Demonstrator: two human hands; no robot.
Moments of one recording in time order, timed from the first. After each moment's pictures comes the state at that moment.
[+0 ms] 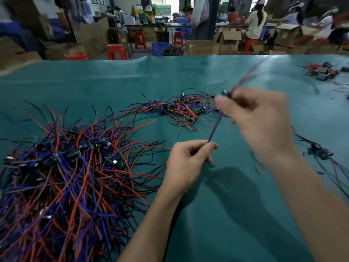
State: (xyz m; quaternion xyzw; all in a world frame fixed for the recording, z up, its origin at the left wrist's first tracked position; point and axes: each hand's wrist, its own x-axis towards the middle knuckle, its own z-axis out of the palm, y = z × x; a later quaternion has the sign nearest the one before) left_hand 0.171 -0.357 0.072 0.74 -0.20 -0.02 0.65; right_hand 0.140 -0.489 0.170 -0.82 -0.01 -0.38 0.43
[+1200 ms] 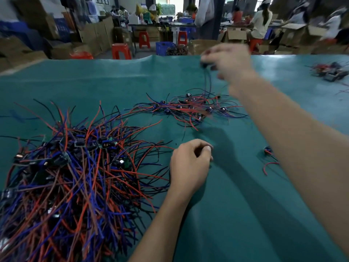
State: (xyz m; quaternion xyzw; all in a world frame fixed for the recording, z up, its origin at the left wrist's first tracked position) left_hand 0.174 -0.357 0.067 0.80 -0.13 0.03 0.59; right_hand 0.266 -0.486 0.229 -0.77 0.06 -0.25 0.58
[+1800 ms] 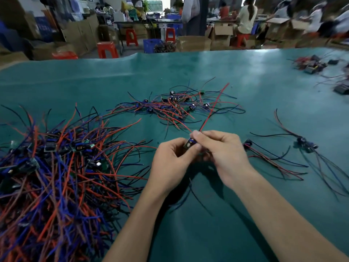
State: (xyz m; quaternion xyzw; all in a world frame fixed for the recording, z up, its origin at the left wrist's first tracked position) left_hand 0.173 -0.352 0.070 0.72 -0.22 -0.04 0.66; right_hand 0.139 -0.481 0.097 -0.62 0.15 -0.12 0.76
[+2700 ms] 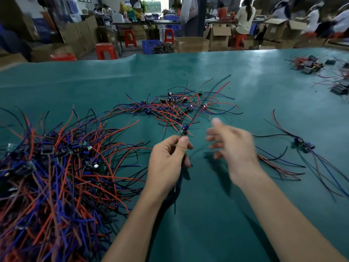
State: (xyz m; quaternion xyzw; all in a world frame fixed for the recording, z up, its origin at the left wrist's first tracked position) left_hand 0.173 -0.356 0.067 0.70 -0.17 -0.01 0.69; right_hand 0.143 -0.508 0.097 -0.66 0.20 -0.22 0.69
